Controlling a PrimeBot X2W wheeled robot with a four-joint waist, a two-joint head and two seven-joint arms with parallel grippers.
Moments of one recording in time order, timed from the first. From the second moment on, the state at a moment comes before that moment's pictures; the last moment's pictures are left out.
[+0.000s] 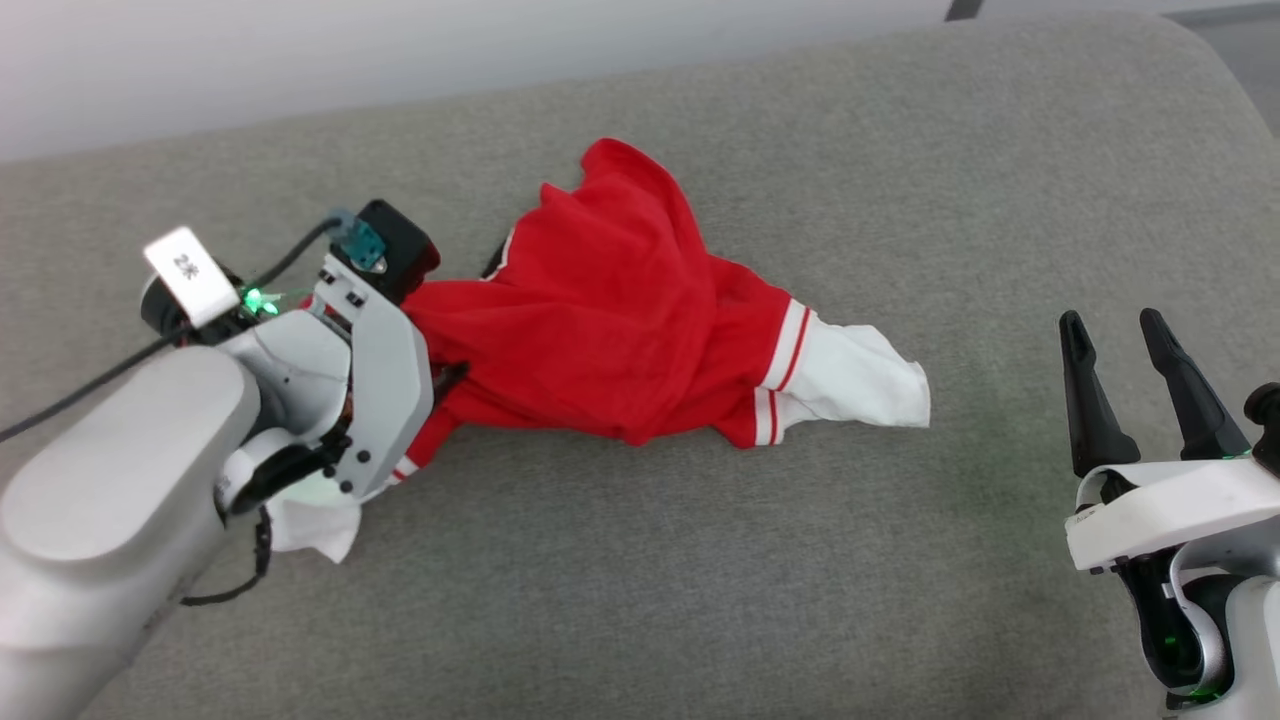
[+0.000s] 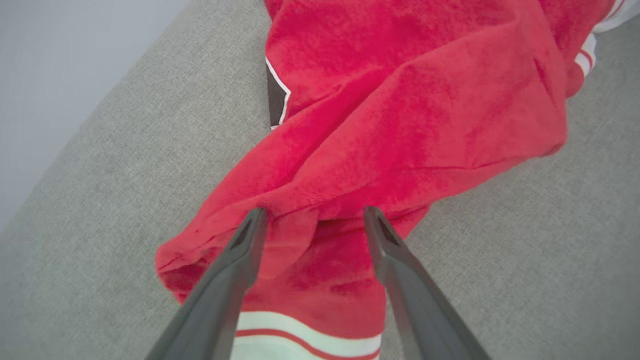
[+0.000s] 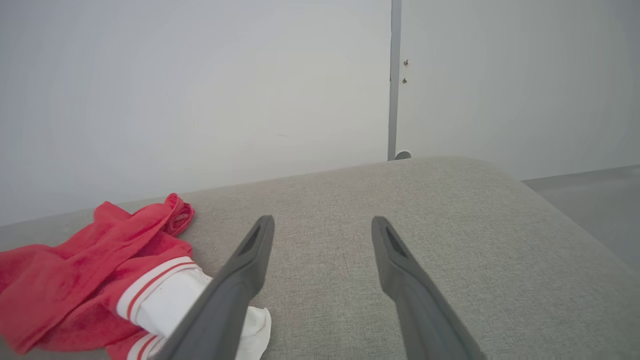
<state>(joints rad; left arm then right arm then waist) -0.94 0.71 -0.92 0.27 -0.81 -0.13 0.59 -0.26 -0.14 -0.03 0.06 0.33 0.13 -0.02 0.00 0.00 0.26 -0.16</state>
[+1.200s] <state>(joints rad) -1.30 0.71 -1.02 0.55 -0.92 -0.13 0.35 -0.29 -0.13 -0.01 0.06 0.34 0.13 -0.03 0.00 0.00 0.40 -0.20</state>
